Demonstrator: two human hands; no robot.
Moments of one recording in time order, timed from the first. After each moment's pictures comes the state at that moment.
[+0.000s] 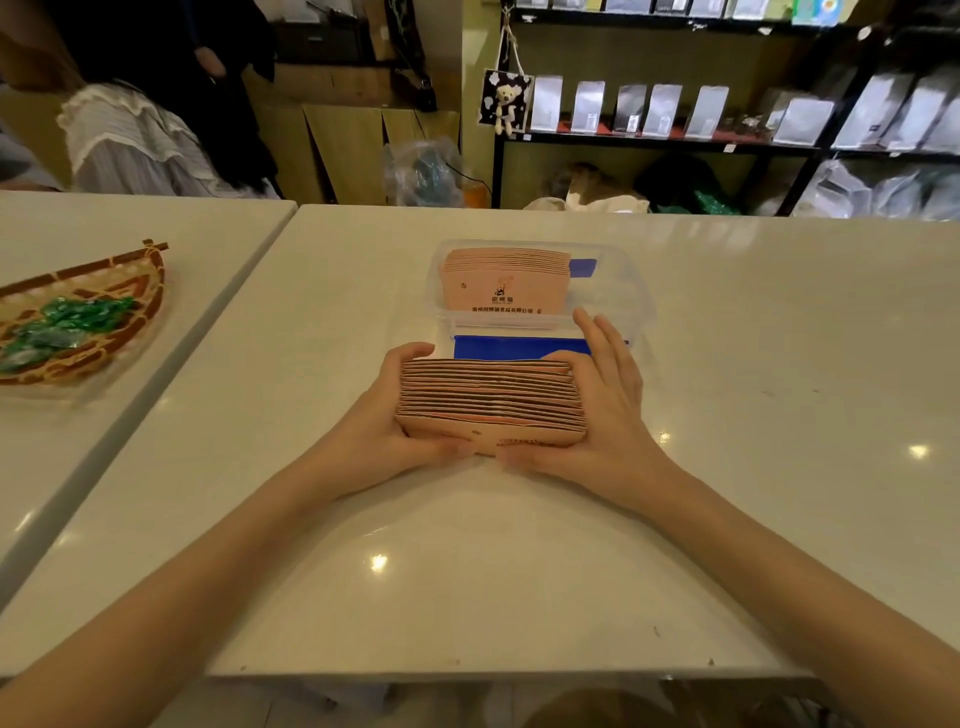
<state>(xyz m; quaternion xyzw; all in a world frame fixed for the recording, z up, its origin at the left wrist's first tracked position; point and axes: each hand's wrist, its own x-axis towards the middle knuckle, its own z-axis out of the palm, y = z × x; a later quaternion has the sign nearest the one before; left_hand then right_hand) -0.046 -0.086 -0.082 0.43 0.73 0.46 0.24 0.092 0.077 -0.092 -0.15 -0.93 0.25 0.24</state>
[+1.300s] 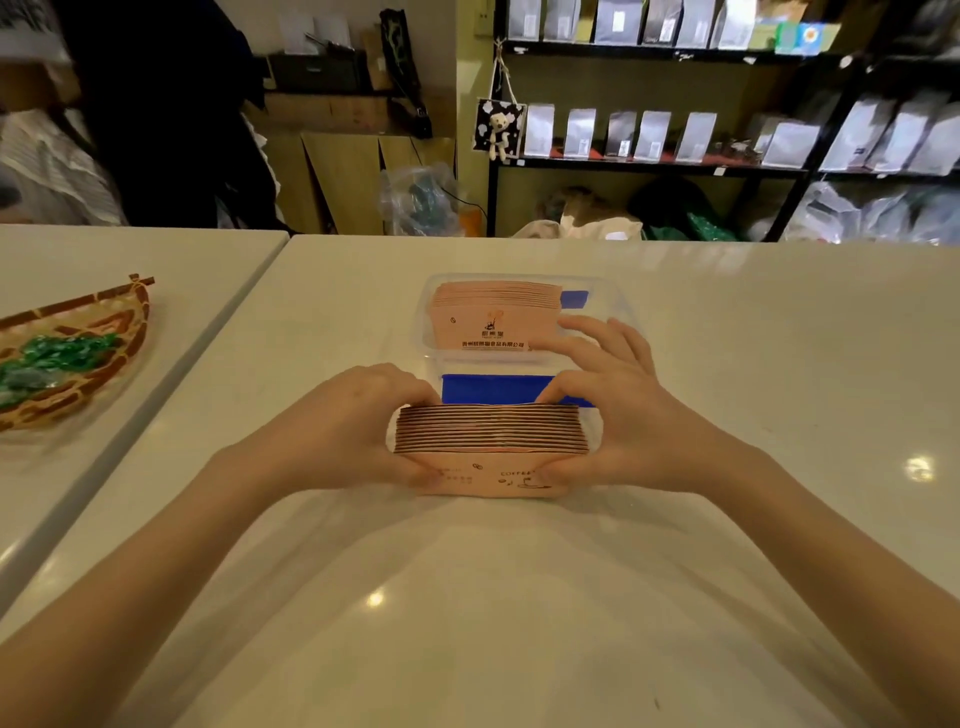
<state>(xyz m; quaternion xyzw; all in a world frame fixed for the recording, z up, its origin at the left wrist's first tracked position) -0.060 -0.075 -0.026 0.57 0.80 0.15 0.12 0.090 0.110 -0.036 -0.03 -0.98 0.17 0.10</state>
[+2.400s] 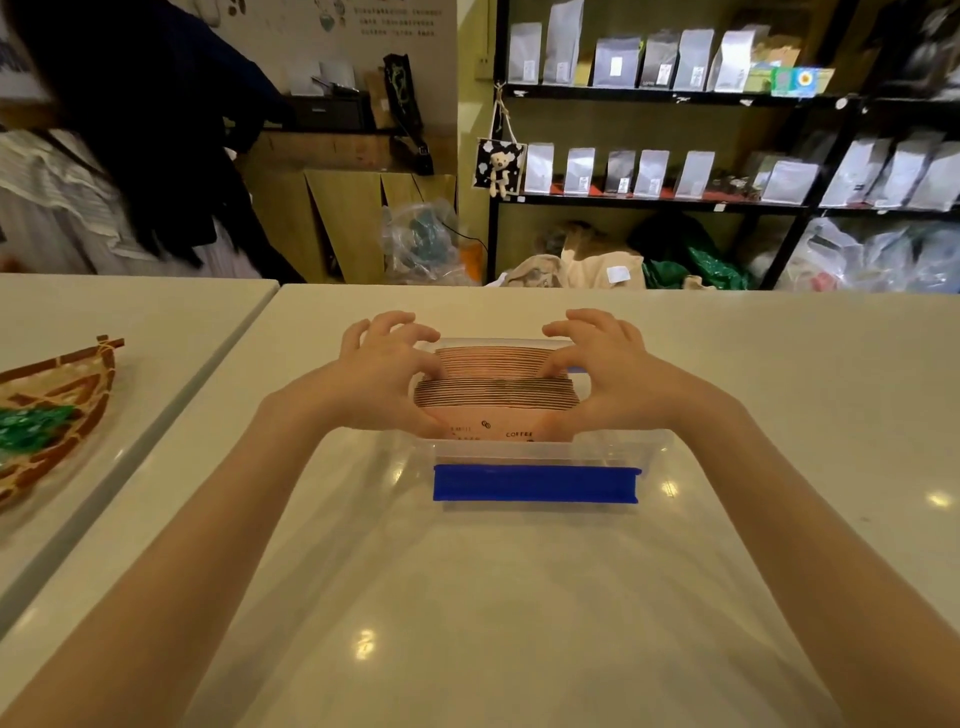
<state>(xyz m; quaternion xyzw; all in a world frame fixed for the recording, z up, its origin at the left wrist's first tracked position) -0.140 0.017 -0.014 0.51 0.86 0.02 0.07 0.004 0.179 -0.012 -0.14 -0.98 0.11 0.00</state>
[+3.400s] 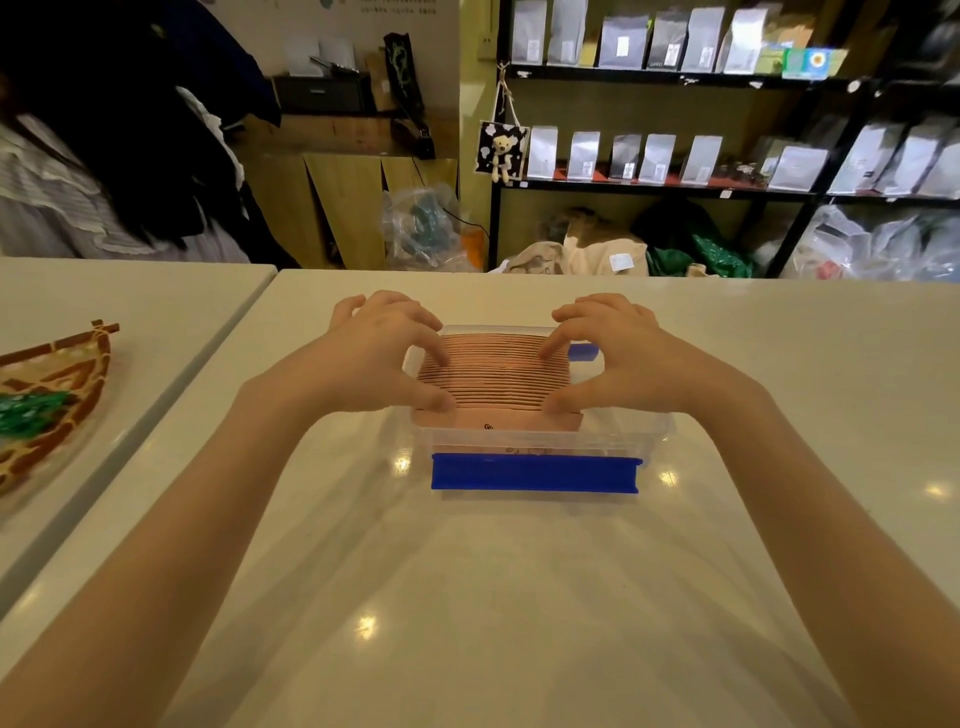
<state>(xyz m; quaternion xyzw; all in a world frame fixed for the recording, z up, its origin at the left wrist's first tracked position) -0.133 0.012 0.001 0.51 0.86 0.05 0.04 0.007 0.181 -0.001 -0.15 -0.98 0.13 0.02</state>
